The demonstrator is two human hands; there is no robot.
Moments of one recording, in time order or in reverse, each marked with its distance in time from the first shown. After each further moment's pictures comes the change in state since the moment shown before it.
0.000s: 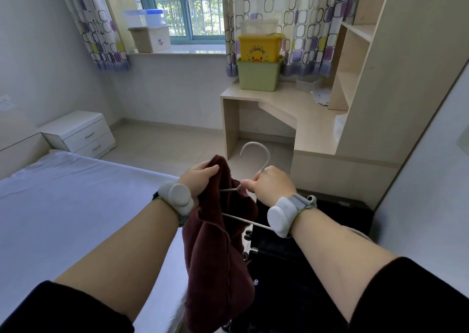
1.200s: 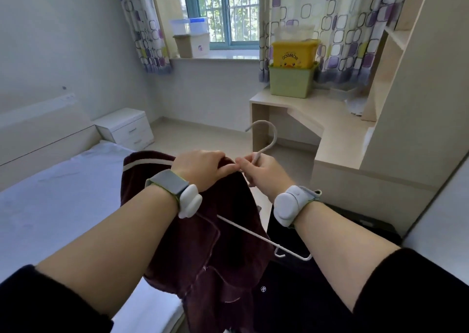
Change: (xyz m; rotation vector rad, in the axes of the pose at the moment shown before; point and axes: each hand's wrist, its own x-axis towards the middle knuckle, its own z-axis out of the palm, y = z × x) left_hand -0.054 0.059 0.033 1.599 0.277 0.499; right_hand 0.000 0.003 -0.036 0.781 -0.151 -0.264
